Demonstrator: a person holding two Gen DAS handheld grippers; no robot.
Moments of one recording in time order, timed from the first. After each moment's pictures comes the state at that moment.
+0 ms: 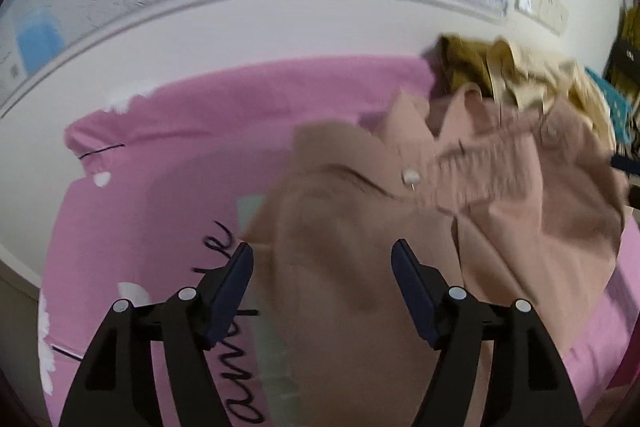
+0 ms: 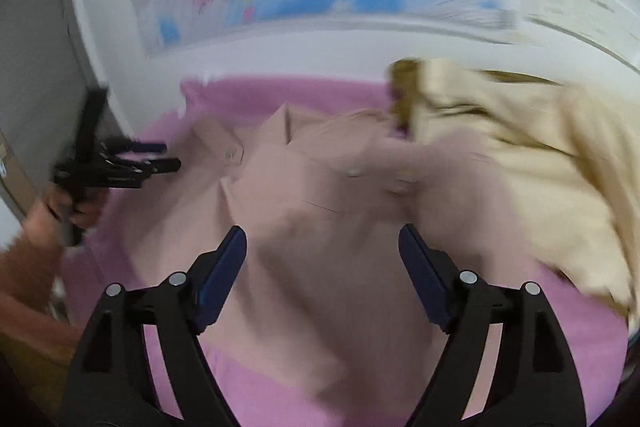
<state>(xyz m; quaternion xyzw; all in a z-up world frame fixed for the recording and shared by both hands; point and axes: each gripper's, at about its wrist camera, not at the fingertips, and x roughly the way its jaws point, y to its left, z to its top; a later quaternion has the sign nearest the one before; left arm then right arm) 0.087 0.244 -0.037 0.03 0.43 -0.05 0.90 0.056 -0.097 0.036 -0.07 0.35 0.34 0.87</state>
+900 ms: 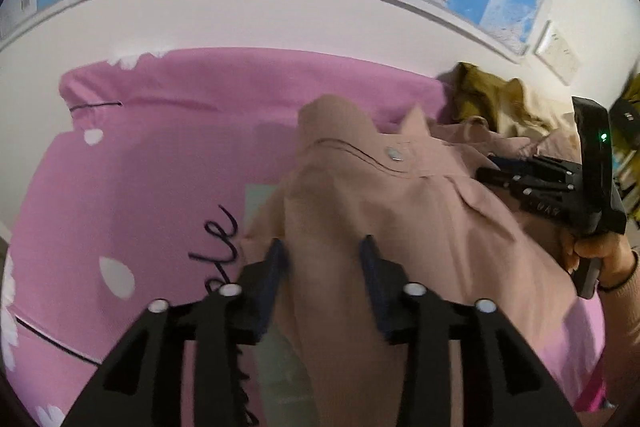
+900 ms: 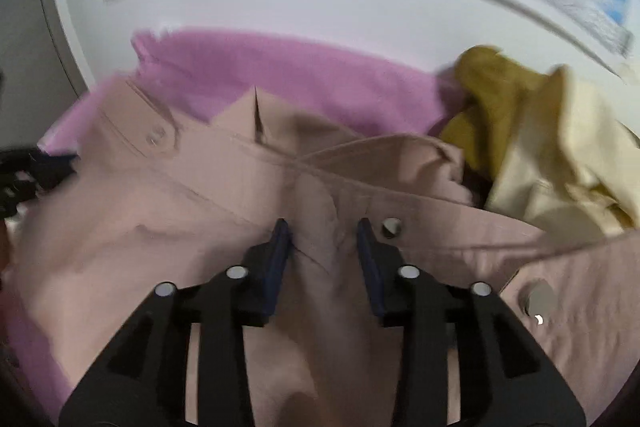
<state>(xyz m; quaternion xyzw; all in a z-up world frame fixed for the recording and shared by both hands) 0.085 0.283 -0.036 -0.09 0.43 -0.07 0.90 0.159 -0.011 0.000 -0.13 0.39 0.31 0.86</state>
